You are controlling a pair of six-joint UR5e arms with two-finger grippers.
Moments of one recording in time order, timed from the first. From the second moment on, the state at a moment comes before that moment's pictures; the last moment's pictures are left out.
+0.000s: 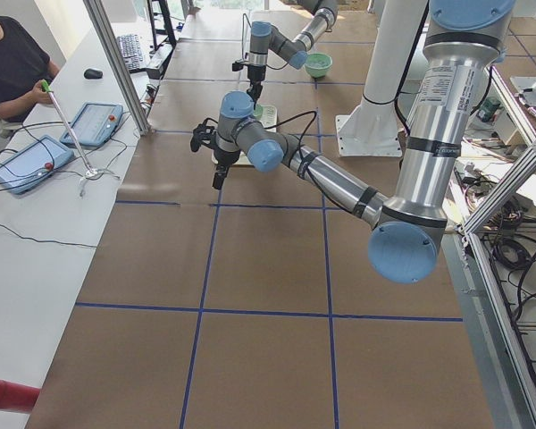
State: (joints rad) left arm -1.08 -1.75 -1.91 -1.84 -2.13 -0.70; right arm 0.62 -0.91 1.55 -1.14 1.98 1.61
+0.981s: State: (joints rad) left arm -1.08 -1.75 -1.92 -1.84 -2.13 -0.72; right arm 0.62 -0.89 1.51 -1.15 1.96 1.60
